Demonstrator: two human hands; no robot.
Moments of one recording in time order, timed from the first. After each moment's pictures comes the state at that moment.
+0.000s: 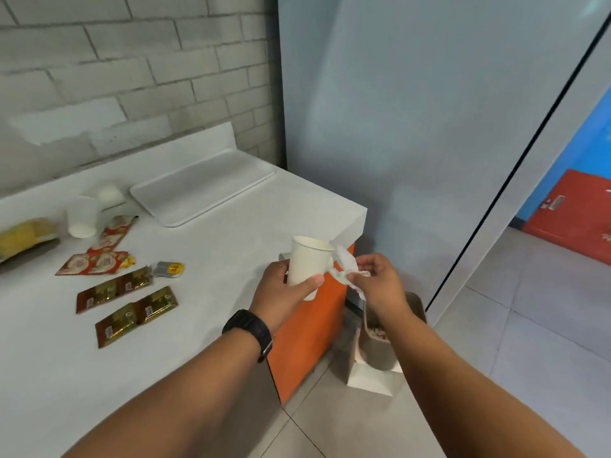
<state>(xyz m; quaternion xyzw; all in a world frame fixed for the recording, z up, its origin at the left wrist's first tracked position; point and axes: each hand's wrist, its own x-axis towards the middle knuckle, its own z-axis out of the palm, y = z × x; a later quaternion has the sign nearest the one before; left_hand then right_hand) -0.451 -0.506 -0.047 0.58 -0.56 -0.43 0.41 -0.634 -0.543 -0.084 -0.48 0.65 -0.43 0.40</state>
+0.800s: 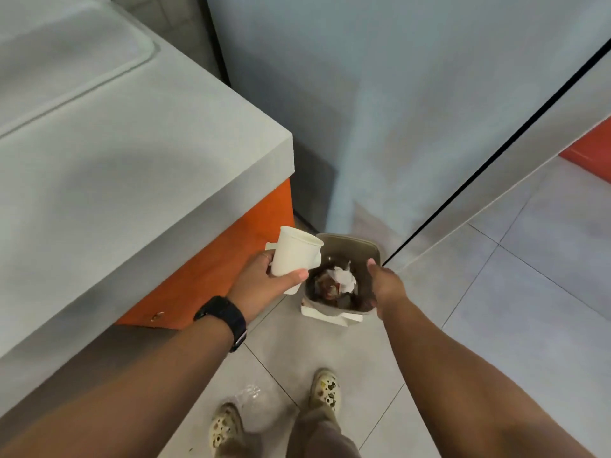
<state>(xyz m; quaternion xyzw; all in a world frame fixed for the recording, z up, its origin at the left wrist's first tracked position) -0.627 -0.631 -0.204 0.66 -0.49 -0.52 0.23 -0.852 -0.664 -0.297 -0.20 0.78 -0.26 0.54</state>
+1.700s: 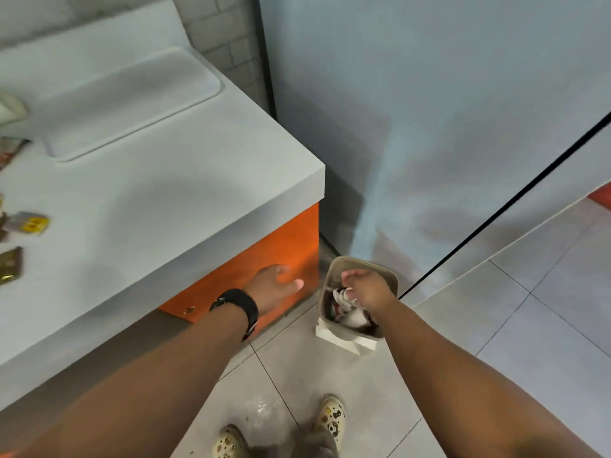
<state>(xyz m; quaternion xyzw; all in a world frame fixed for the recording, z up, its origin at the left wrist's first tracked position) -0.602 -0.640 -0.205 0.74 -0.45 -0.49 0.11 -0.810 -0.682 -0.246 -0.41 0.67 -0.16 0.60</state>
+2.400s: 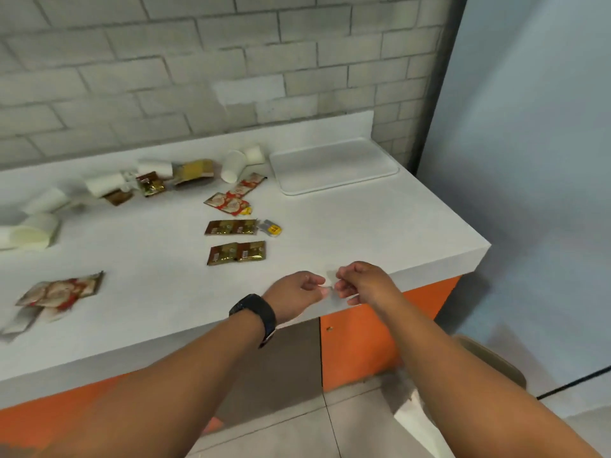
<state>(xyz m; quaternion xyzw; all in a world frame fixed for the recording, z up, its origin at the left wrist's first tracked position) -0.402 -0.481 -0.066 0.76 -0.44 -0.39 0.28 -0.540 -0.592 -0.083 -0.63 0.46 -0.14 0.61</state>
